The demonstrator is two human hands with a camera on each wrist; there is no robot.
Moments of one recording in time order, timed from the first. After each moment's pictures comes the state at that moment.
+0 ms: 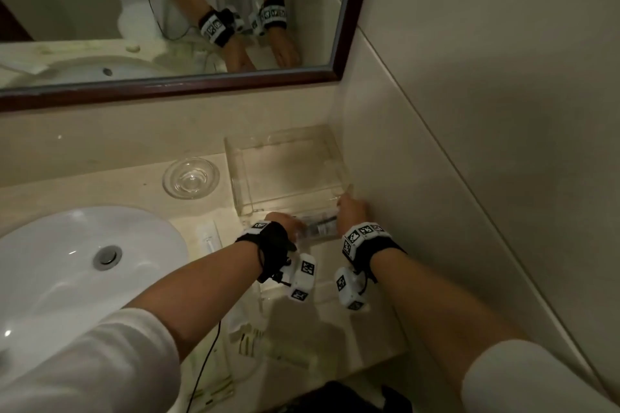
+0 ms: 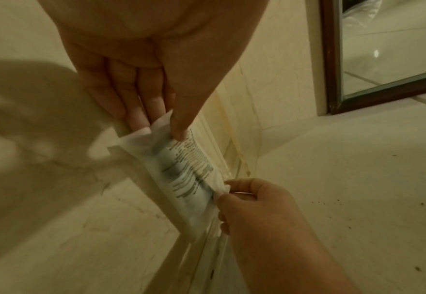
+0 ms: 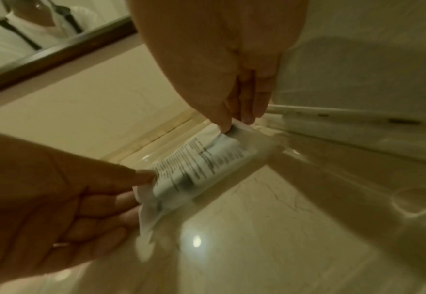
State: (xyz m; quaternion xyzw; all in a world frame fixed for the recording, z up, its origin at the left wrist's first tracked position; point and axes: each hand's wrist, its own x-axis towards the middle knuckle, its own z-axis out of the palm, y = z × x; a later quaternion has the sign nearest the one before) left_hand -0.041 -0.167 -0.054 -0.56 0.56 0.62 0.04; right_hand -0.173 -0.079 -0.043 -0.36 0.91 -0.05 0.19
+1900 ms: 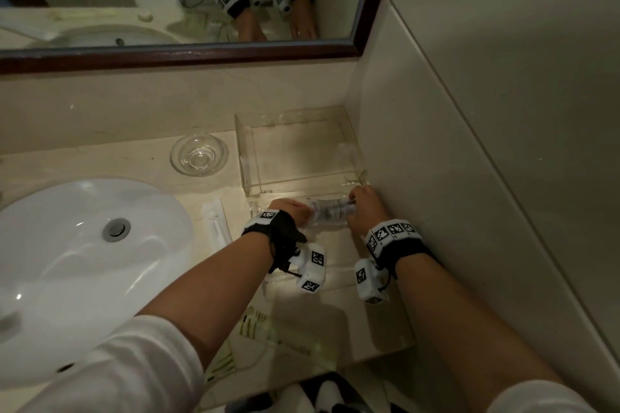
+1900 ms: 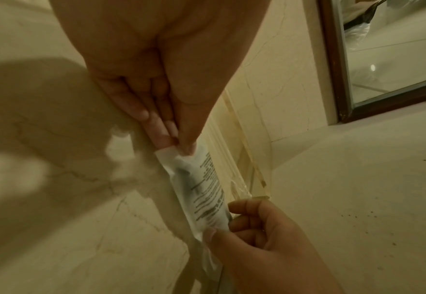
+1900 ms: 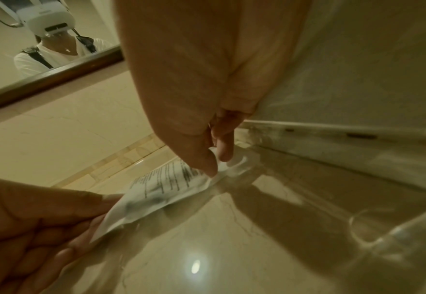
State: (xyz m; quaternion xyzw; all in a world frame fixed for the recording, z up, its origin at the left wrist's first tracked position) left_hand -0.035 -0.163 -0.071 -0.56 0.57 0.60 0.01; right_hand -0.186 -0.062 -0.071 -0.43 0.87 -0.12 0.22
